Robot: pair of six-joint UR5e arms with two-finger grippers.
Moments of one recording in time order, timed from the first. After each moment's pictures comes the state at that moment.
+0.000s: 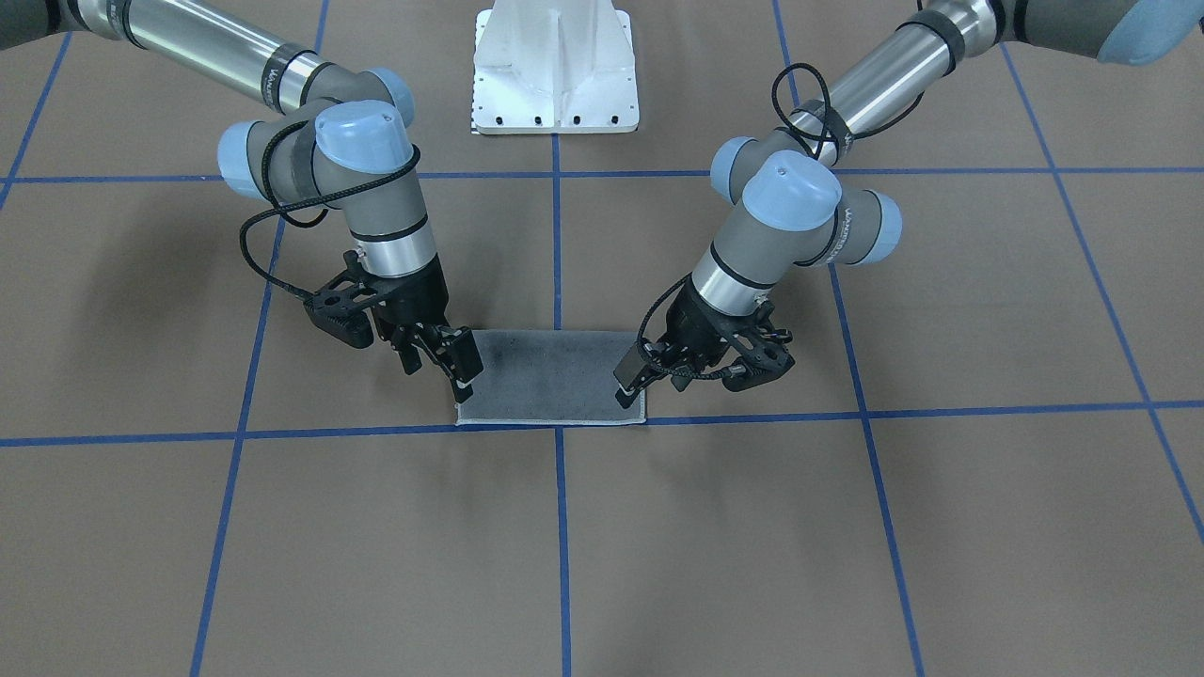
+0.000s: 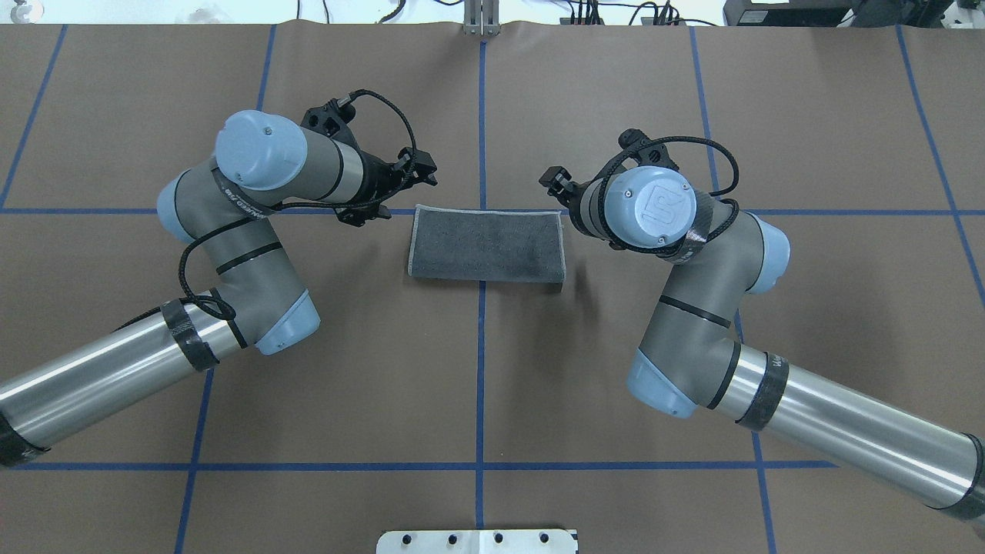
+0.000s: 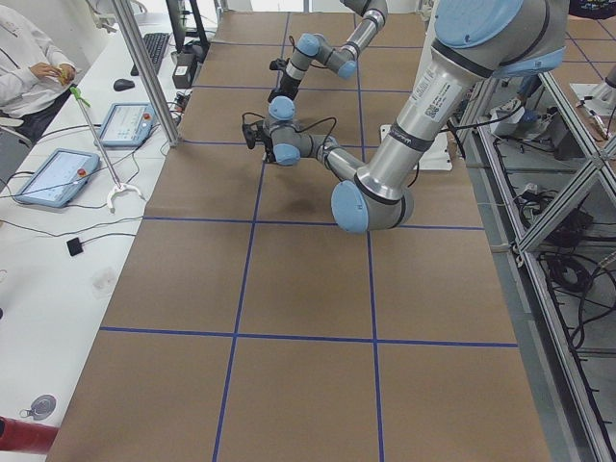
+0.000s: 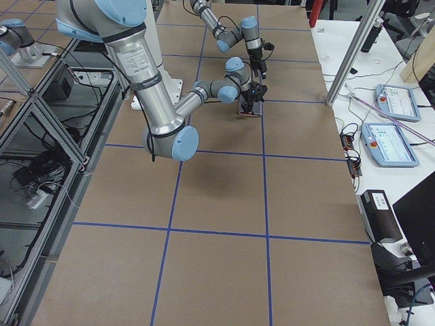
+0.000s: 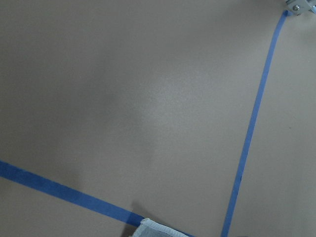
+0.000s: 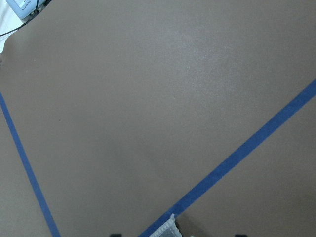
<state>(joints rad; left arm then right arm) -0.68 -2.24 -1.32 -2.35 -1.88 -1.71 0.58 -1.01 1.56 -1.17 1.57 1.86</state>
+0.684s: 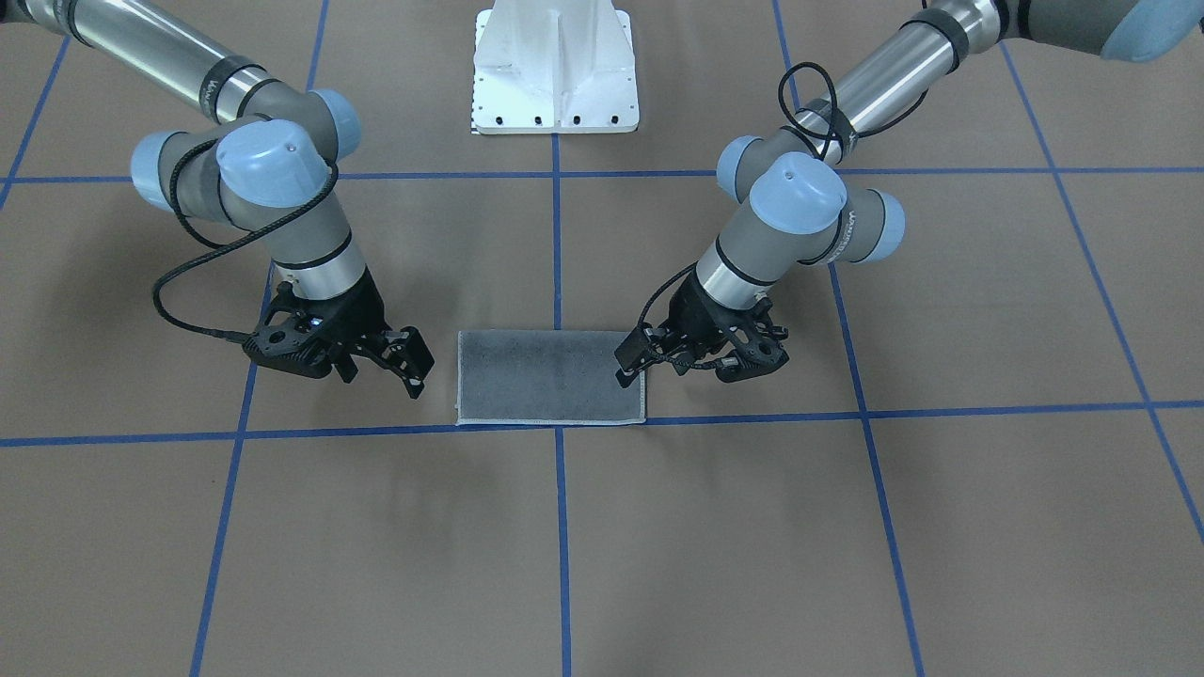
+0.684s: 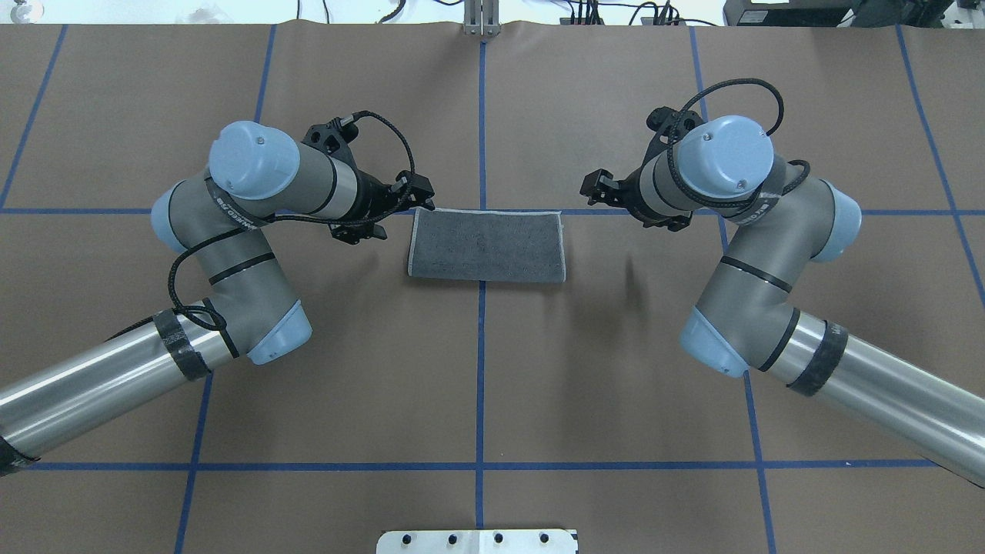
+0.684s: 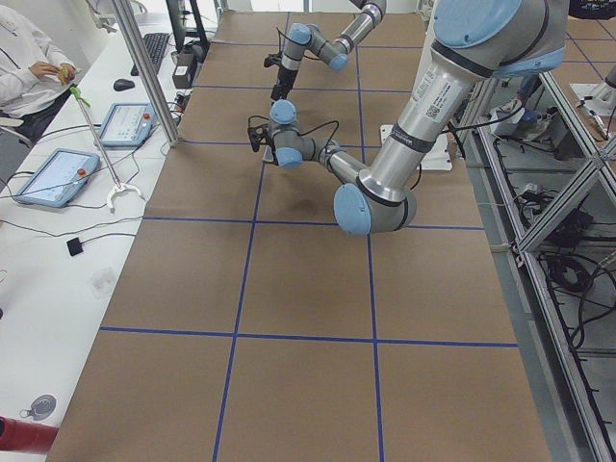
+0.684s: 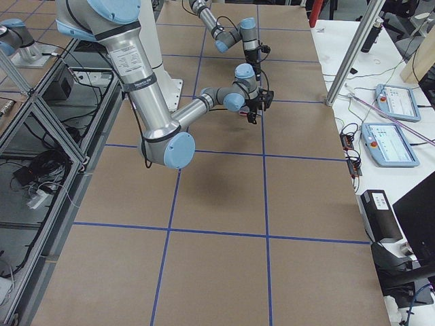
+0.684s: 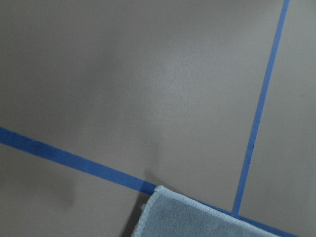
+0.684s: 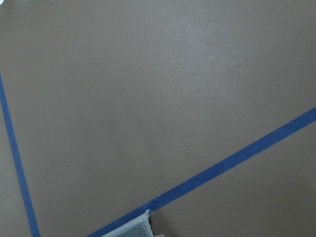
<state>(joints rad) -0.66 -2.21 -1.33 -2.37 -1.94 -1.65 0.71 -1.10 1.59 -1.17 1.82 1.43</state>
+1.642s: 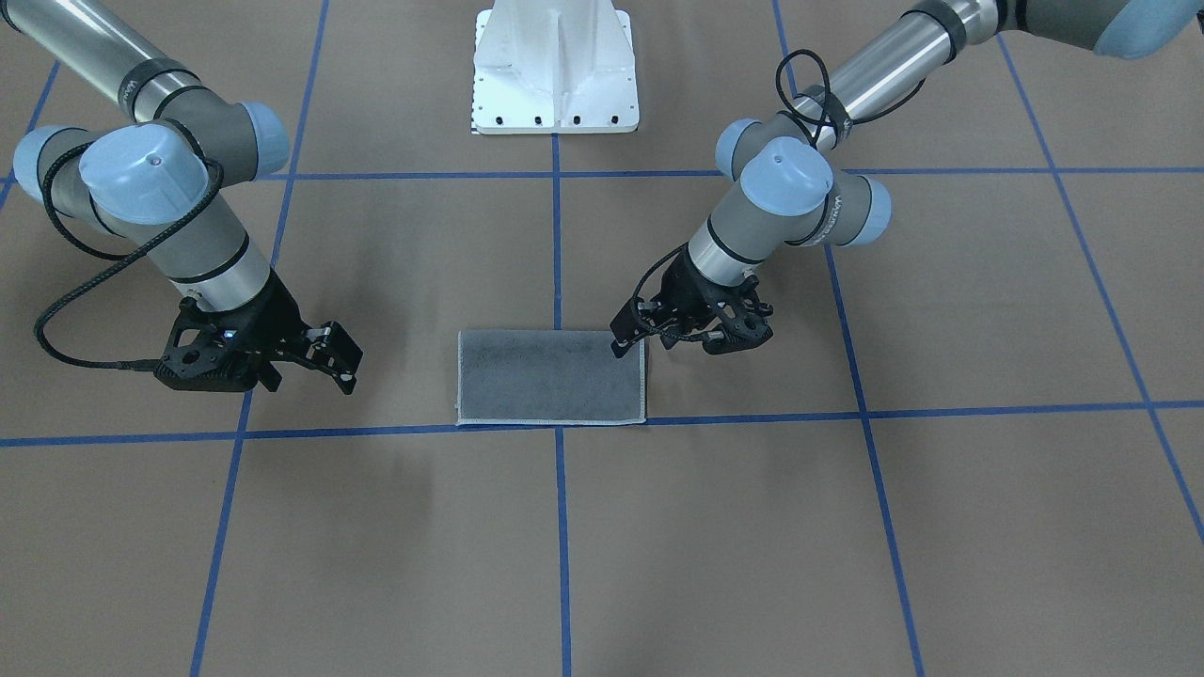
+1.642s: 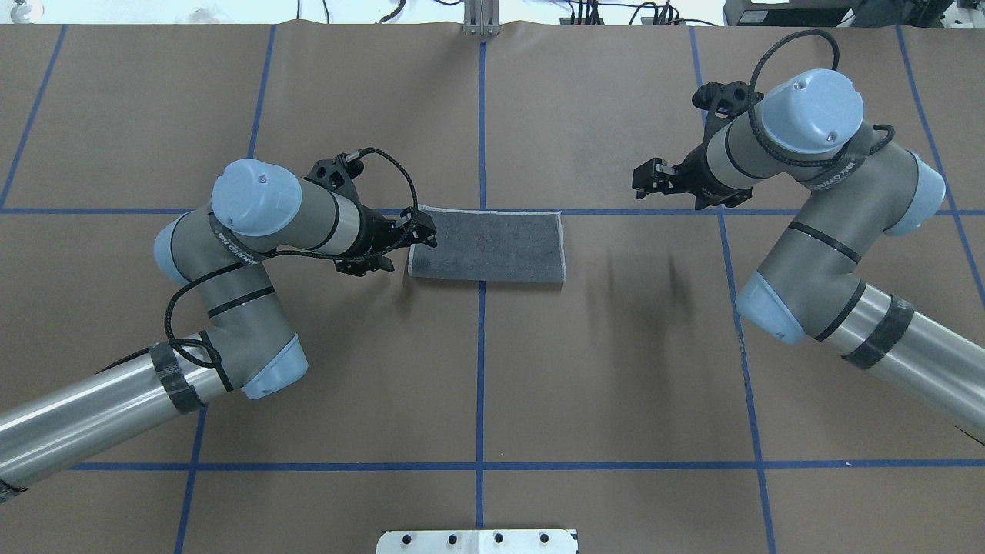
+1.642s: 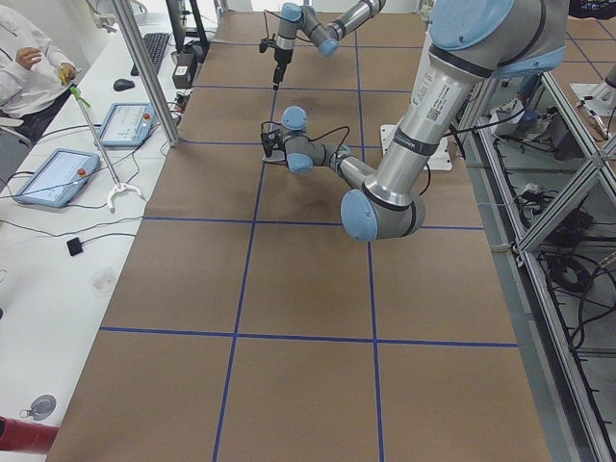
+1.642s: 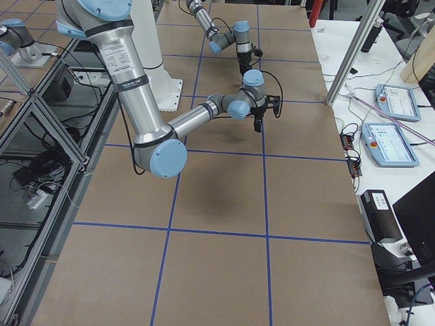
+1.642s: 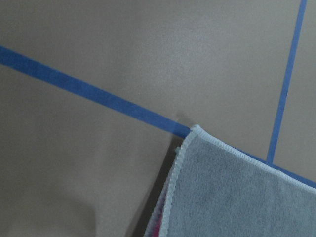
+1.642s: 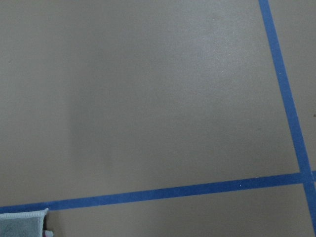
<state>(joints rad) -0.61 -2.17 -1.38 -2.37 -1.94 -1.67 0.81 -1.16 1.62 -1.17 1.96 1.20</state>
